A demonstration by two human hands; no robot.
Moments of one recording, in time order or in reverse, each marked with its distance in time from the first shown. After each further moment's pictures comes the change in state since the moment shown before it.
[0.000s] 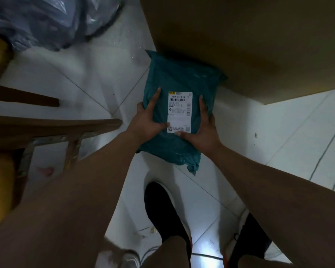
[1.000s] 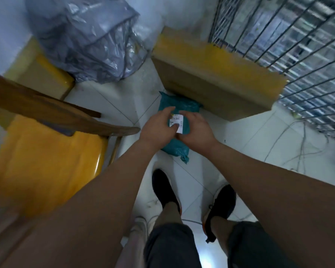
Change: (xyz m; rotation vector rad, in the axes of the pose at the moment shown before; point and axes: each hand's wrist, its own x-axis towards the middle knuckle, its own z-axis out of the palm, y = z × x) left_hand -0.230 0.223 -0.113 0.029 0.161 0.075; right_hand -0.172 -0.246 -0.167 -0.178 -0.096 -0.169
